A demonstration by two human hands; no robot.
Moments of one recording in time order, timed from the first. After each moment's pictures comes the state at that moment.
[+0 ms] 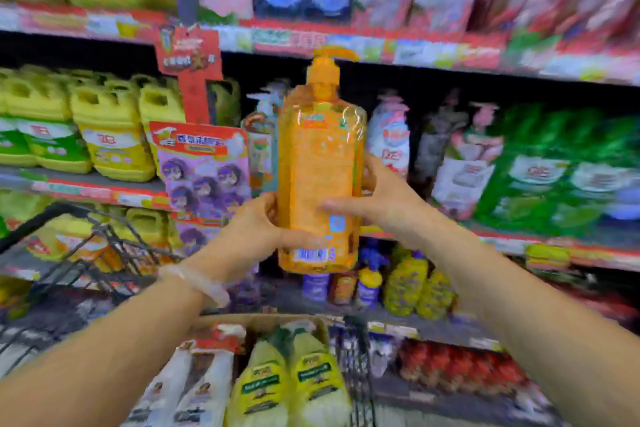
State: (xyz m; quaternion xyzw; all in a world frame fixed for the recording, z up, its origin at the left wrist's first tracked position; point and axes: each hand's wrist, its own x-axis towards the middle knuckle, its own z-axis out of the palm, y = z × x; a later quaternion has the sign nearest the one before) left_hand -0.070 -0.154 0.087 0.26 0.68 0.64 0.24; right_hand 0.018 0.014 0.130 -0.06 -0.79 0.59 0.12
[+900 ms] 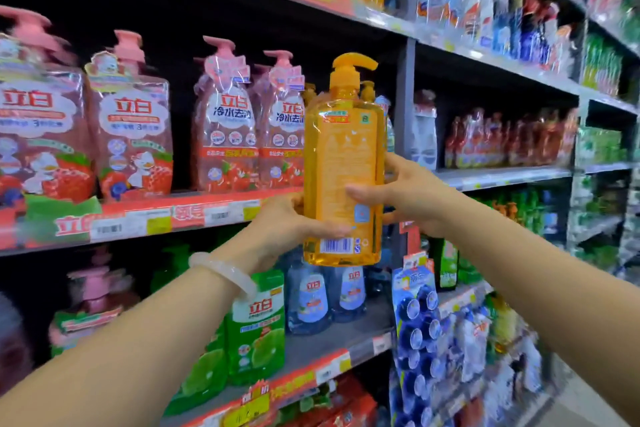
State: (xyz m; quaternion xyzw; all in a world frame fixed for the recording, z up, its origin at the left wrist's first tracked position) left_hand 0.173 0.360 0.267 0.60 0.50 0.55 0.29; right_hand 0.349 0.421 0.305 -0.28 -0.77 0.42 0.39
